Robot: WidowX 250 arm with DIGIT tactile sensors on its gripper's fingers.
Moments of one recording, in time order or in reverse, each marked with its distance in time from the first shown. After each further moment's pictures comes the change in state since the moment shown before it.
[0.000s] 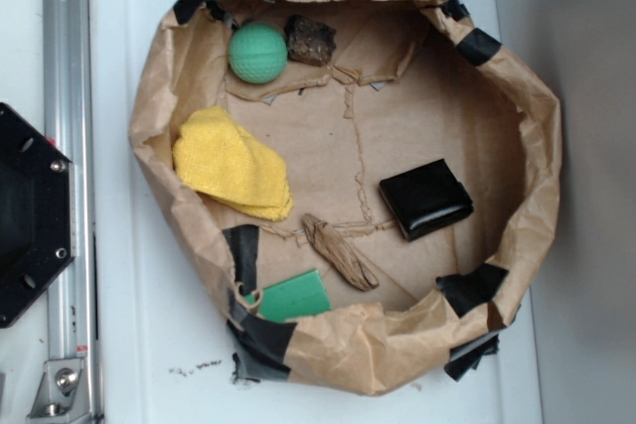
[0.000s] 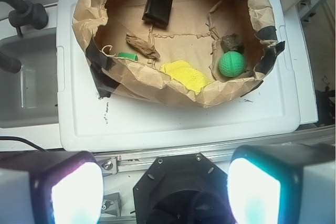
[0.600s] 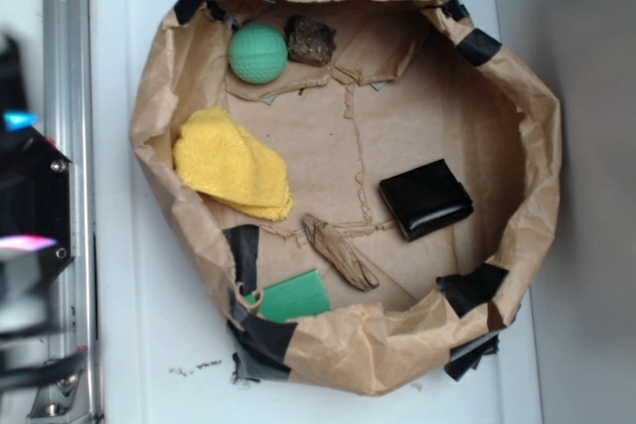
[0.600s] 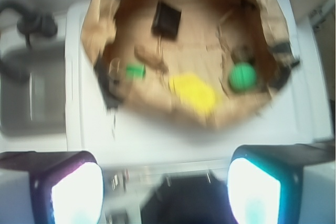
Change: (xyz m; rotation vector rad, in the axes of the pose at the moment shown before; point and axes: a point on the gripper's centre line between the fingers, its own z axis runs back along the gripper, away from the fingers) arm 0.048 0.018 -0.027 -0.056 -0.022 0.123
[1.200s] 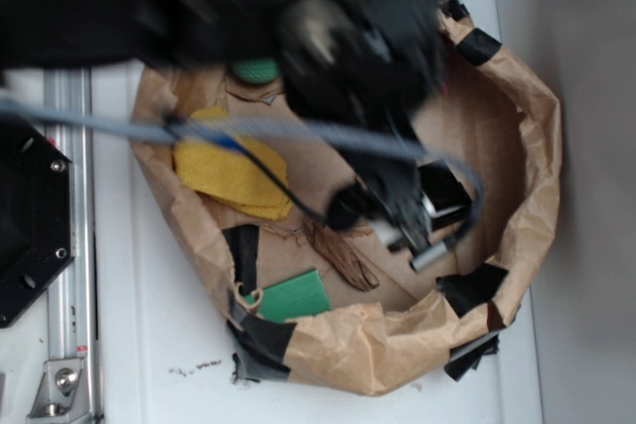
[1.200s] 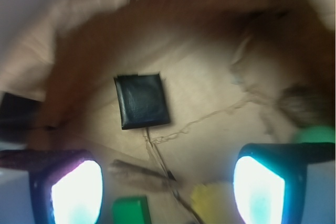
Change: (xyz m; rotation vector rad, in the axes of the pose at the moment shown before) arm 0.091 -0.008 -0.142 -0.029 0.010 0.308
